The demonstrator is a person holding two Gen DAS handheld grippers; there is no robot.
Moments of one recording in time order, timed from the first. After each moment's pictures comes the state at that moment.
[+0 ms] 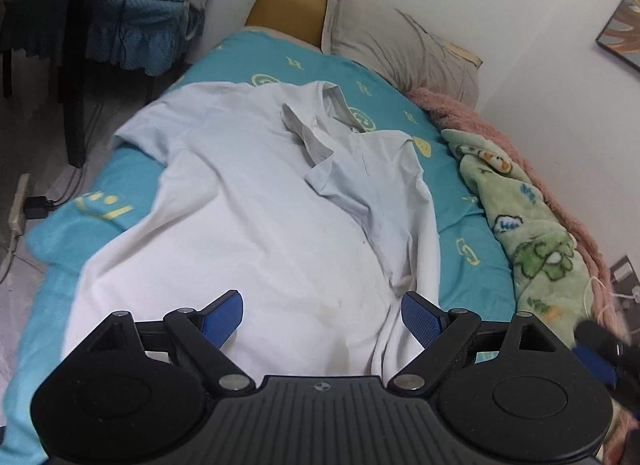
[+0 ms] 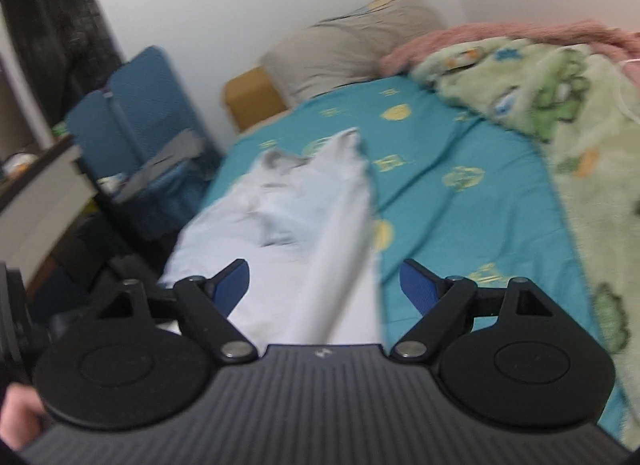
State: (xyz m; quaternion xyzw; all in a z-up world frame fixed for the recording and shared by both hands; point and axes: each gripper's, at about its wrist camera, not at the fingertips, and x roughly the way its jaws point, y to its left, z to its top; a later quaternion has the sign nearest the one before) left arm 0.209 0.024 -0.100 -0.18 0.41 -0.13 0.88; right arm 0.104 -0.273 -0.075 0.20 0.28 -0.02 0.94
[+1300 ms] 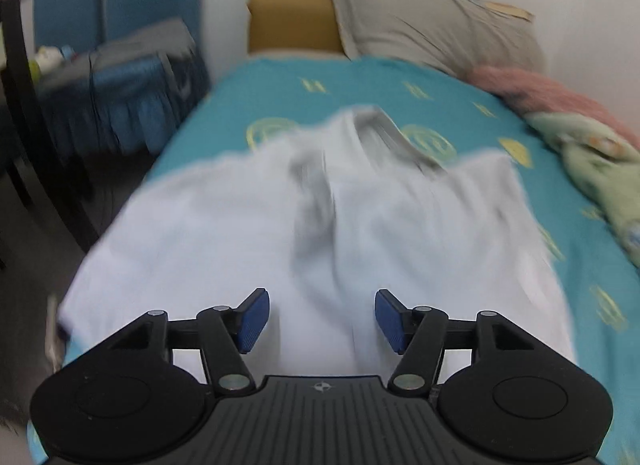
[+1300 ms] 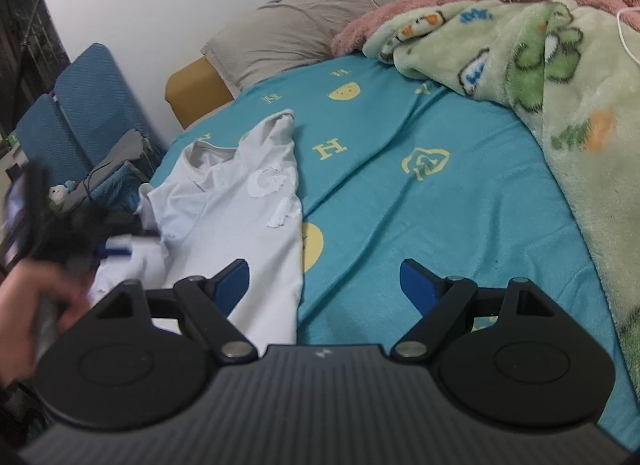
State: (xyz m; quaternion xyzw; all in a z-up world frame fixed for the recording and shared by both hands) left arm 0.363 -0.034 -0.133 -0.02 0.43 -0.05 0.90; right arm 0.175 -0.308 -0.147 0.21 0.29 -0.04 0.93
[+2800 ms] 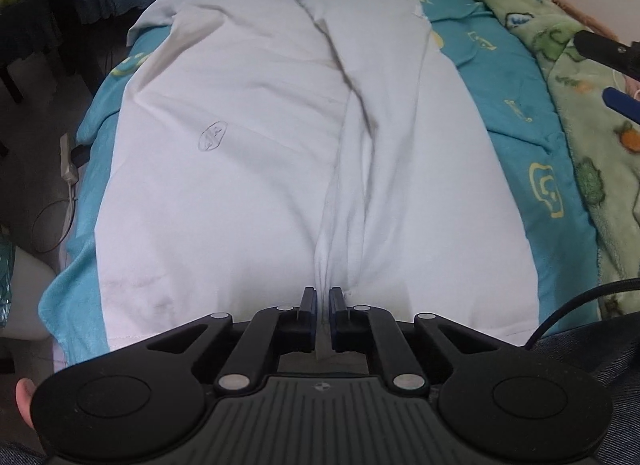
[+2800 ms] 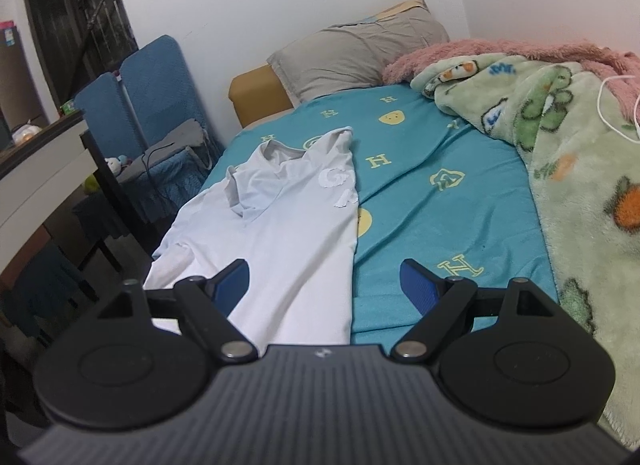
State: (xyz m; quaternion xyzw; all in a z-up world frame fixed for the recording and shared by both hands) left arm 0.056 -0.010 -0.126 0.02 0.55 -0.13 0.82; right arm 0.051 -0.270 -0.079 0.15 0.27 0.01 0.95
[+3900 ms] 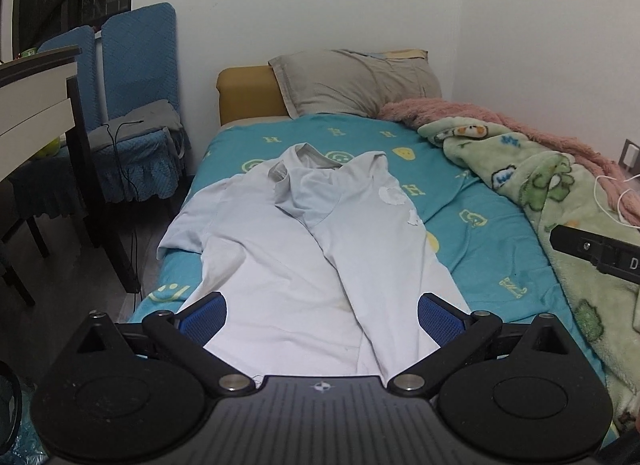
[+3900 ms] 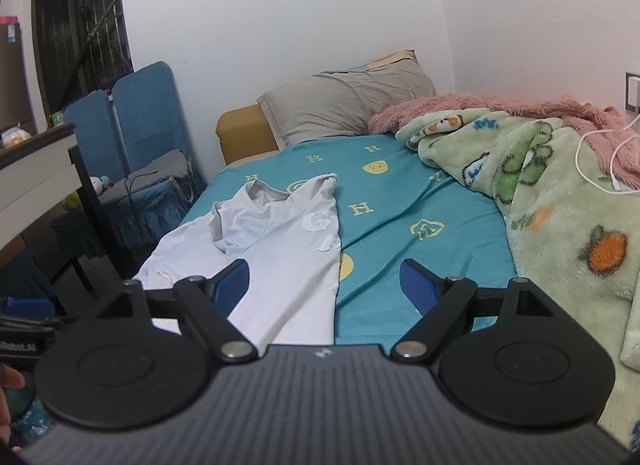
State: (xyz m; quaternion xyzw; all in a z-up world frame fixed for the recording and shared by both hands) left arm 0.077 -0.009 -0.042 0.03 0.30 -0.12 0.94; right arm 0.042 -0.256 -0.069 0.11 0.20 -0.03 0.97
